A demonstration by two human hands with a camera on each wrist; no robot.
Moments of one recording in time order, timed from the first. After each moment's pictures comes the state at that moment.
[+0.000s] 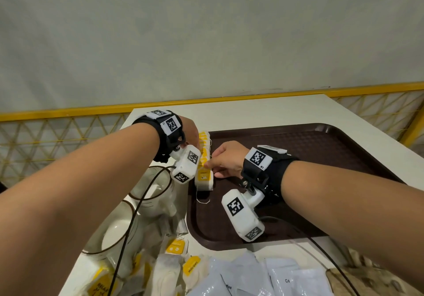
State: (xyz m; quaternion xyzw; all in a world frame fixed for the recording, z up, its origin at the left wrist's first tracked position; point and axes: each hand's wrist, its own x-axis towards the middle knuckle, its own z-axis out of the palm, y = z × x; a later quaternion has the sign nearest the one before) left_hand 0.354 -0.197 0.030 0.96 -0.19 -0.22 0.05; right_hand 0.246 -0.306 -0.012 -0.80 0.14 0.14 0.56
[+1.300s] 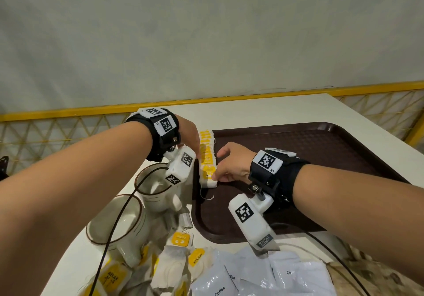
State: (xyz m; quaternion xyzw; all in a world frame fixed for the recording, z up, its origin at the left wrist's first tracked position) left_hand 0.327 -0.187 0.044 0.95 -0.21 -0.24 -0.04; right_hand 0.224 -0.306 -0.015 -0.78 0.11 0.12 0.60
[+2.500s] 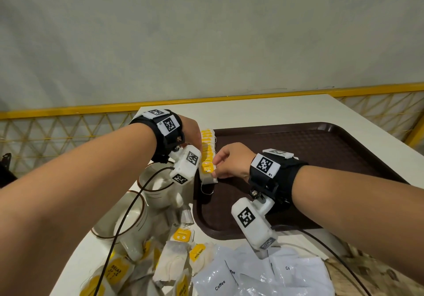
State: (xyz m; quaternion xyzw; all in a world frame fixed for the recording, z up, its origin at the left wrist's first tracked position) left_hand 0.323 -0.186 0.042 0.95 -0.20 -0.22 0.00; right_hand 0.229 -0.309 -0.031 -0.82 0.07 0.06 0.56
